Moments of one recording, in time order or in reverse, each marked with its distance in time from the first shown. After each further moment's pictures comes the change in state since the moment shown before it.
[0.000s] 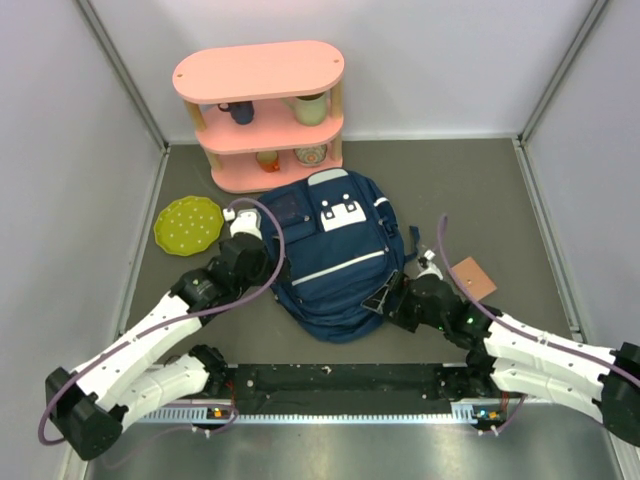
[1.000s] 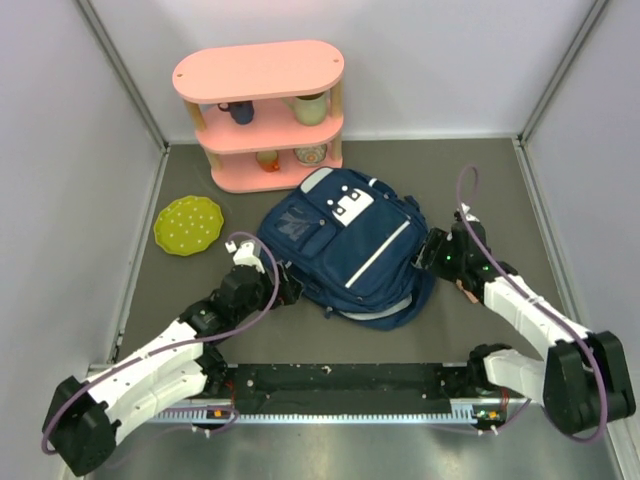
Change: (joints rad) left arm -0.003 -0.166 -0.386 0.348 0.180 -0.186; right arm -0.630 0.311 0.222 -0.041 -0.122 -0.592
